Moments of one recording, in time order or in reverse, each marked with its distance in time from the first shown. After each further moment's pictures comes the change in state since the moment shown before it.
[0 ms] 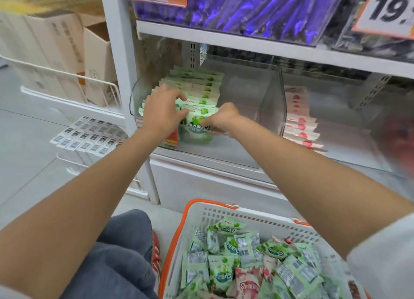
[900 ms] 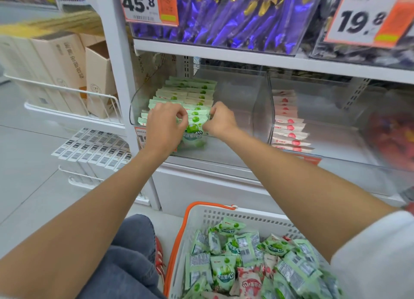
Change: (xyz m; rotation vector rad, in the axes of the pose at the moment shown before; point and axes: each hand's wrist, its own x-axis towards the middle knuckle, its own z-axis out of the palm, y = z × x) left_hand -0.029 0.025 -0.010 -0.064 0.140 0.066; right_hand -0.030 -0.001 -0.007 -0.076 0.175 -0.193
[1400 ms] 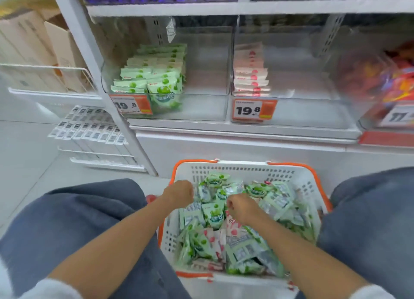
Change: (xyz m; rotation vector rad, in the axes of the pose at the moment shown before) left_hand -0.239 0.013 0.079 0.212 -1.237 -0.162; right_hand -0.239 0.258 0.057 -0.405 -0.557 0.092
